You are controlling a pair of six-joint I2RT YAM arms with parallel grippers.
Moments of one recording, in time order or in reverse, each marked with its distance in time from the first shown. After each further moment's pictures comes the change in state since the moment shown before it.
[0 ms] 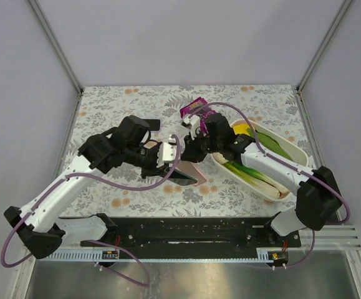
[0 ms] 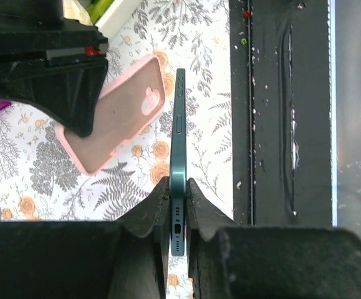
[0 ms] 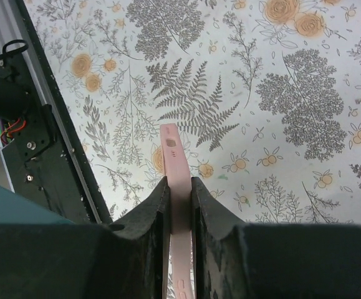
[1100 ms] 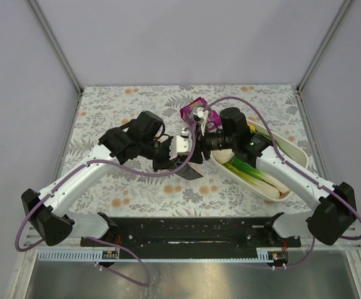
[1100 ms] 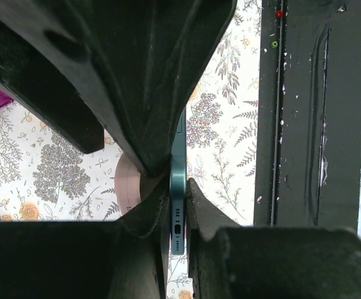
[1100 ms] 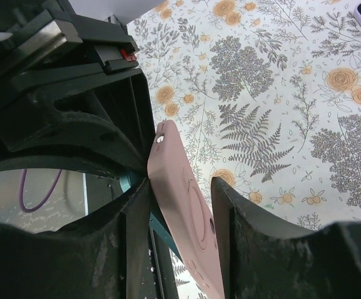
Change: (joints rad) left arm 0.001 0.123 -0.006 0.098 -0.041 -0.015; right arm -0.050 -0.147 0.002 0.040 -0.264 0.056
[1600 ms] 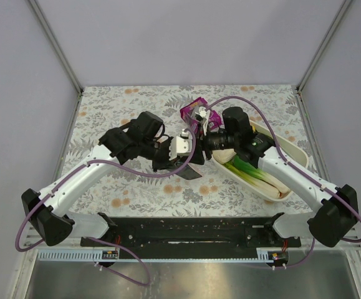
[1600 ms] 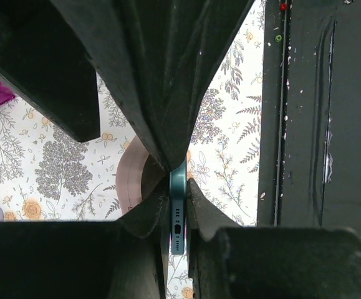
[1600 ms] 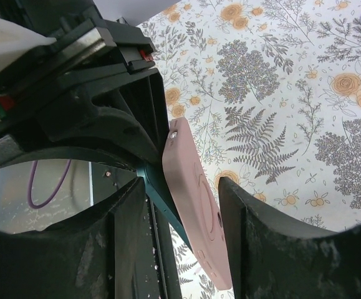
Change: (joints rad) left arm 0.004 0.000 -0.009 -0.005 -0.010 0.017; right arm -0.009 -0.017 0.002 -0.006 -0.026 0.000
